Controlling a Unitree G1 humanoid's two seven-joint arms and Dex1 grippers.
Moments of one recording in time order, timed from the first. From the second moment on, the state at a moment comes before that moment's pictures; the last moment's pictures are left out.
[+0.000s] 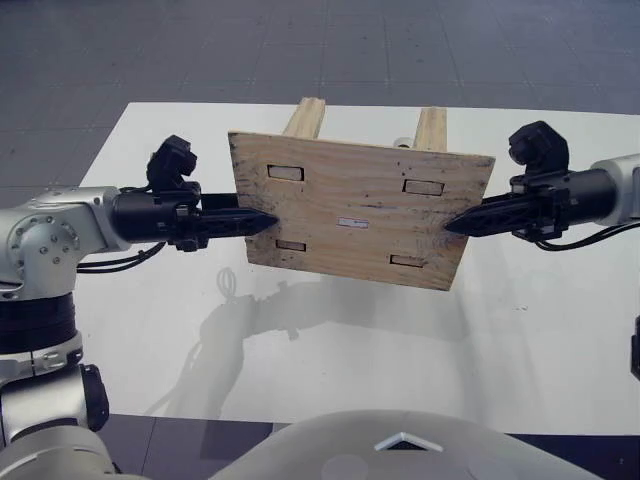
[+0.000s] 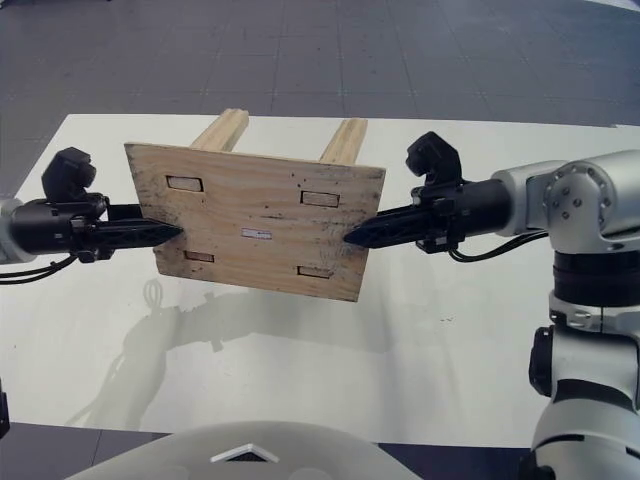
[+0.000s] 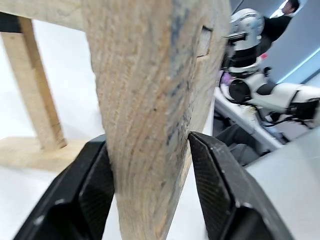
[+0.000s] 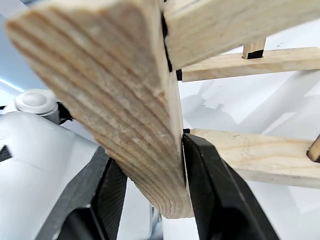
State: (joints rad) left arm -0.36 0.88 0.22 -0.13 -0.96 1.22 -1.20; right arm -0.73 -0.81 0.06 0.02 0.89 1.55 1.39
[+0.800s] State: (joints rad) left arm -0.61 0.83 0.31 0.23 -1.09 1.43 -1.04; right arm -1.07 -0.74 0.17 0.76 1.18 1.61 1.18
